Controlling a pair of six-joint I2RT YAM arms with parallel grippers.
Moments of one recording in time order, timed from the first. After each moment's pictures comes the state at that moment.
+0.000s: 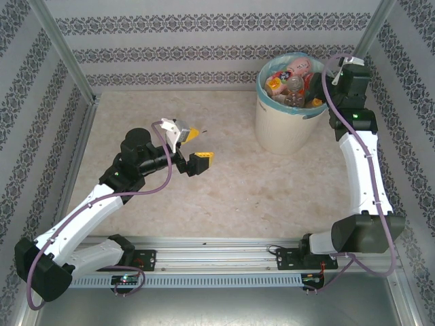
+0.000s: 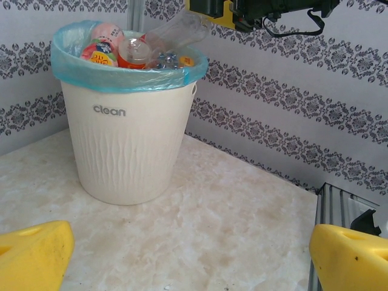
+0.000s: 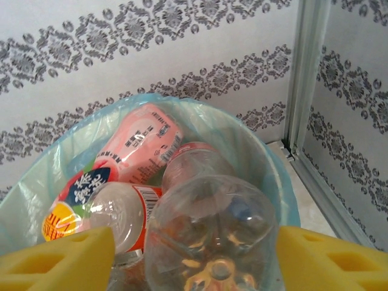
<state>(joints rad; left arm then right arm) -0.53 1.05 0.93 -0.01 0.53 -0.11 -0.06 1.40 1.56 -0.53 0.07 0.26</state>
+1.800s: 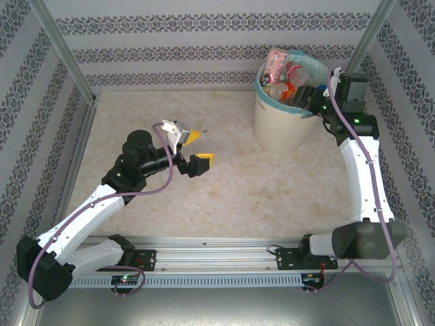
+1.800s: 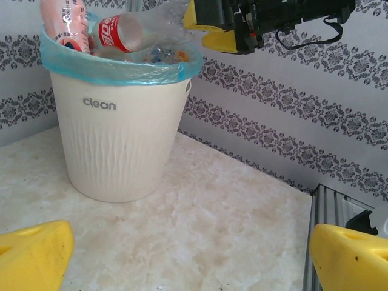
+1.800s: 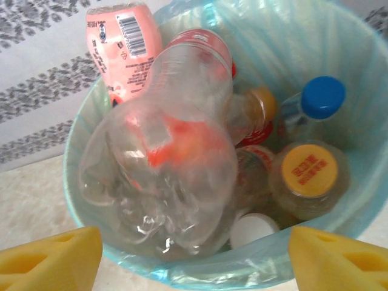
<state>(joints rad) -0.53 1.05 0.89 0.04 0.54 -0.14 -0.07 1.35 1.53 -0.70 -0.19 0.35</state>
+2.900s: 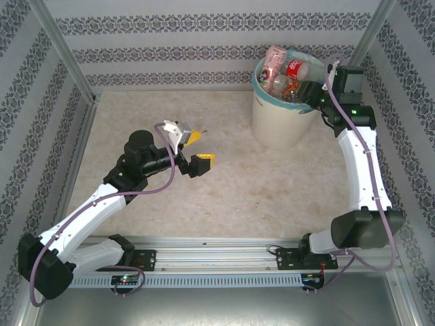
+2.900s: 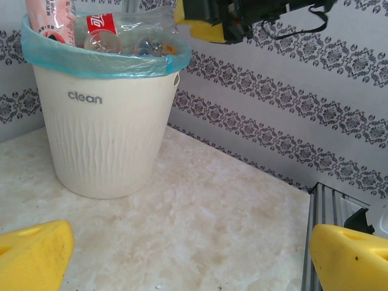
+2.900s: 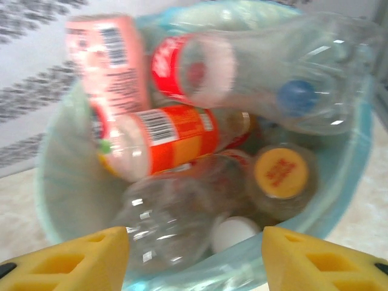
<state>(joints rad) -0.53 1.07 0.88 0.06 0.55 -0.14 -0.05 1.42 1.61 -0.71 -0.17 0.36</state>
